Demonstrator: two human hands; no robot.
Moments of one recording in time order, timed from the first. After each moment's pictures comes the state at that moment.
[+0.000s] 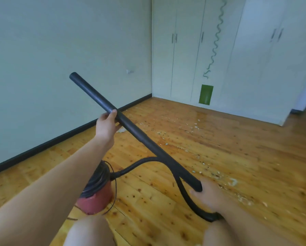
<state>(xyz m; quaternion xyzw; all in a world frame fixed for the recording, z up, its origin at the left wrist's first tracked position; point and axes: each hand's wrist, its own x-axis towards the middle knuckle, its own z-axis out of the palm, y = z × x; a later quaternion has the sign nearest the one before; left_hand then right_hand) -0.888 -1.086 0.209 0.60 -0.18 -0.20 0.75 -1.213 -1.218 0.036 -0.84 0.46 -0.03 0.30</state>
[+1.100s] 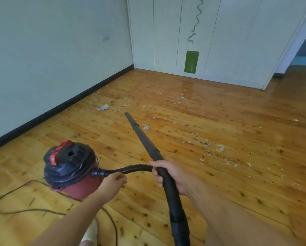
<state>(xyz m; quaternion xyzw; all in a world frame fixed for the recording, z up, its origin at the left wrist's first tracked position) -0.914 -1.036 -0.053 0.82 -0.35 -0.37 0.26 -1.140 -1.149 0.055 -0.46 0.36 -0.09 0.81</state>
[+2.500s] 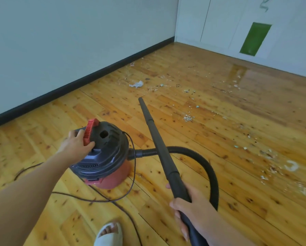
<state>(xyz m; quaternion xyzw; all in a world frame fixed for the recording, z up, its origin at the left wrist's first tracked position) -0.554 -1.023 -0.125 0.95 -0.29 -0.10 0.06 -0.962 -1.142 -0.051 -0.57 0.37 0.03 0.74</state>
